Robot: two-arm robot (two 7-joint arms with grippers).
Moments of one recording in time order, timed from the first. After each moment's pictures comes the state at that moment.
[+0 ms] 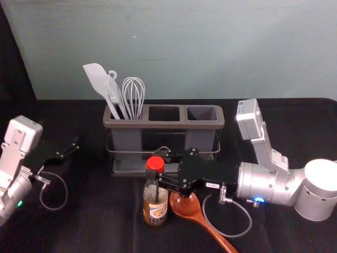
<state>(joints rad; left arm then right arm) -0.20 0.60 0.45 -1.41 -0.25 -0.12 0.03 0.41 0.54 -0.65 -1.49 0.57 0.00 0.79</state>
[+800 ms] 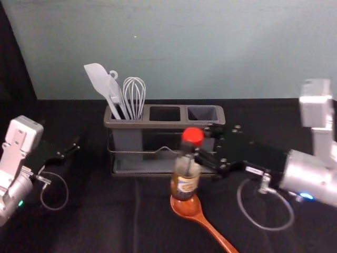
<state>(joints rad) -0.20 0.60 0.45 -1.41 -0.25 -0.12 0.03 0.25 0.70 -0.48 -1.79 0.61 0.01 0.62</state>
